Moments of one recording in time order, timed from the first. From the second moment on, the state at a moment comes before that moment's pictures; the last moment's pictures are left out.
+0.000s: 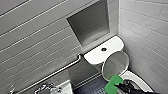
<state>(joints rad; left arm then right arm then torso) 1.48 3.13 -2.66 0.00 0.08 0.16 -0.68 2.39 -1.80 0.40 0.13 0.16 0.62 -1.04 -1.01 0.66</state>
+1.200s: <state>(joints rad) 1.48 3.13 -2.66 0.00 0.08 0.16 -0.90 2.37 -1.88 0.52 0.42 0.16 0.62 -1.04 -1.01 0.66</state>
